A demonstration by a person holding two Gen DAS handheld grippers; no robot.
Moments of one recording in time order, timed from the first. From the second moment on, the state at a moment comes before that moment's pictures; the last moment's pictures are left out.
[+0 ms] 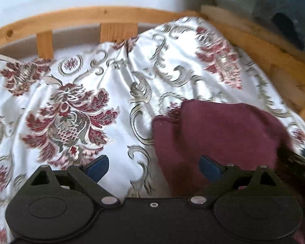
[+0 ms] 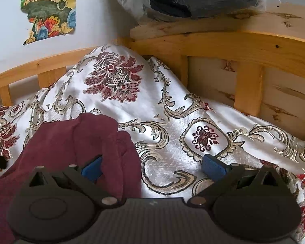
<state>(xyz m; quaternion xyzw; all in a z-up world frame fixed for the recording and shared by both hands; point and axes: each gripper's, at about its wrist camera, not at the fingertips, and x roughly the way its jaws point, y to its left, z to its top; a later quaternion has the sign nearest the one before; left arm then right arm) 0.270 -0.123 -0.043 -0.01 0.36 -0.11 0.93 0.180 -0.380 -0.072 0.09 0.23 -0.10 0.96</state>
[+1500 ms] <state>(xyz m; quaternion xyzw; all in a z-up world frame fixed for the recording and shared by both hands) 0.170 -0.121 -0.028 -0.09 0.40 -0.10 0.91 0.176 -0.392 -0.062 0.06 0.27 -0.06 0.96</state>
